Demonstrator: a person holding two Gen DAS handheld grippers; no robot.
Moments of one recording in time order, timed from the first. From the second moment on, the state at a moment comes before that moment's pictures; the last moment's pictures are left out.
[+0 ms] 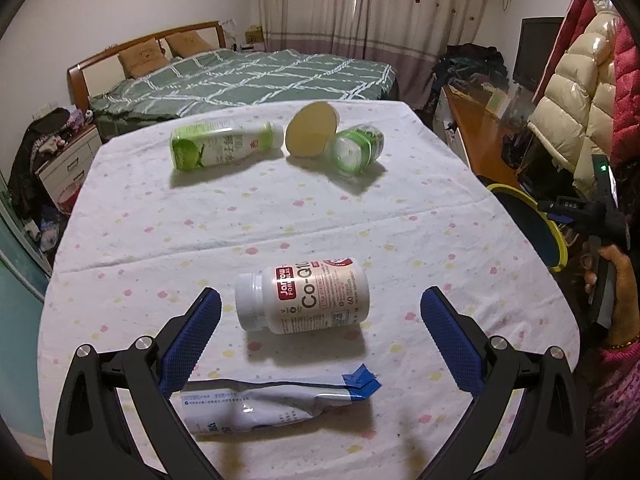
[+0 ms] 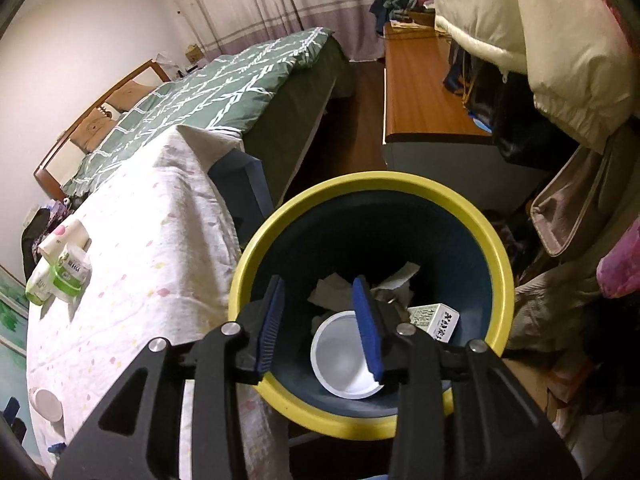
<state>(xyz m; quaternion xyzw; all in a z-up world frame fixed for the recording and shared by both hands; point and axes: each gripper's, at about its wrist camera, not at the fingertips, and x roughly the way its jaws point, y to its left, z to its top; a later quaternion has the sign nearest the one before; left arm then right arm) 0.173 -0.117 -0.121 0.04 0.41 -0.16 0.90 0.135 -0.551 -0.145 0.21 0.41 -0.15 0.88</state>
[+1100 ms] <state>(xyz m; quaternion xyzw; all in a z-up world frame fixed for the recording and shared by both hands) 0.216 -0.125 -0.159 0.03 0.45 -0.13 0.88 0.127 -0.537 -0.151 0.20 0.41 -0.14 0.88</state>
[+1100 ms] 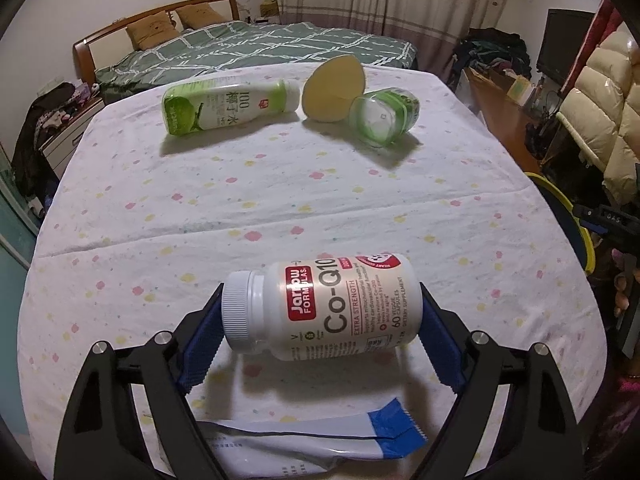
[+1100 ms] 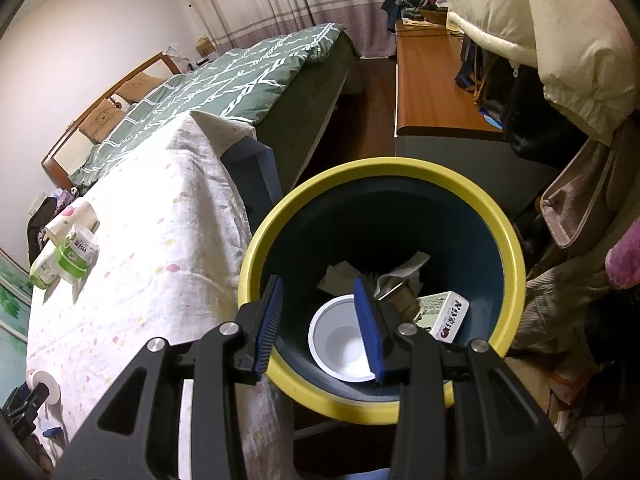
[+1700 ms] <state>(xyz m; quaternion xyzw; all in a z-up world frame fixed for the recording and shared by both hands) 0.220 -0.237 -0.114 0.08 0.39 -0.25 0.88 0.018 -0.535 -0.103 0.17 0.33 -0.19 0.91</state>
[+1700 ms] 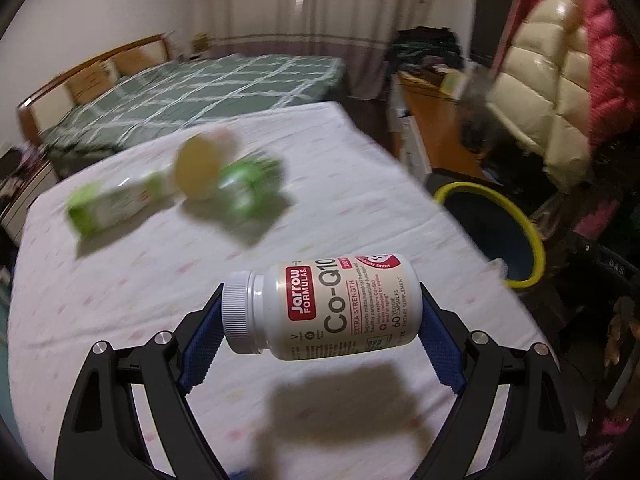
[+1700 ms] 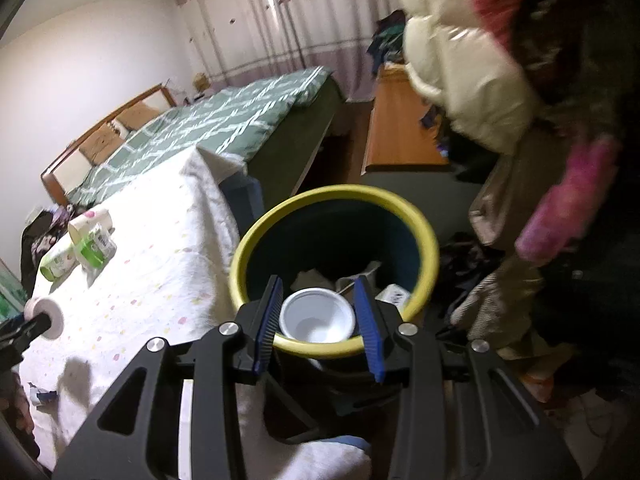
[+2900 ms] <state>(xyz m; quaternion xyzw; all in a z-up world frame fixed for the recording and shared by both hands) 0.241 -0.494 -0.109 0.13 0.39 -0.40 0.82 -0.052 -0.583 -0.132 0.20 0.34 -0.25 0.88</state>
